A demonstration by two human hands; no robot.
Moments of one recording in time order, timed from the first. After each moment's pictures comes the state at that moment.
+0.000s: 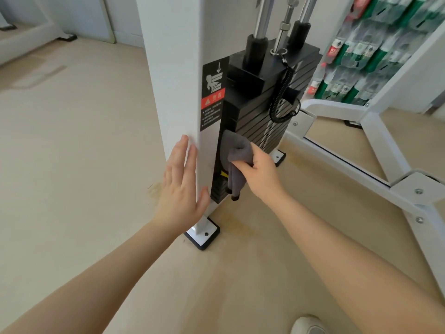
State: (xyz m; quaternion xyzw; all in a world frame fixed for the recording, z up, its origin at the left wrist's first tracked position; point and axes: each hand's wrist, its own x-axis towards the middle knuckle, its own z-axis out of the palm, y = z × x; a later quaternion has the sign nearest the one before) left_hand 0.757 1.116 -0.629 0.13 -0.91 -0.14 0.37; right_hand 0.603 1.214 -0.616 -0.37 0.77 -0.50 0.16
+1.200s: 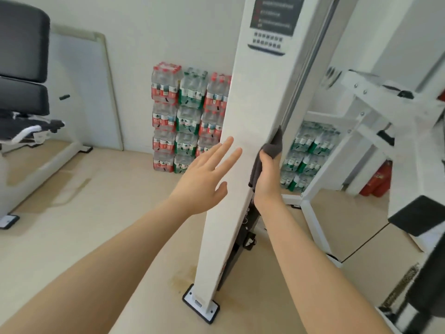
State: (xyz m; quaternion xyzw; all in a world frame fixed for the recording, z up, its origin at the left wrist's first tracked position) left_hand 0.807 1.013 -0.013 -0.06 -0.95 -0.12 0.29; right_hand 0.717 1.127 0.003 -0.20 0.51 -0.83 0.06
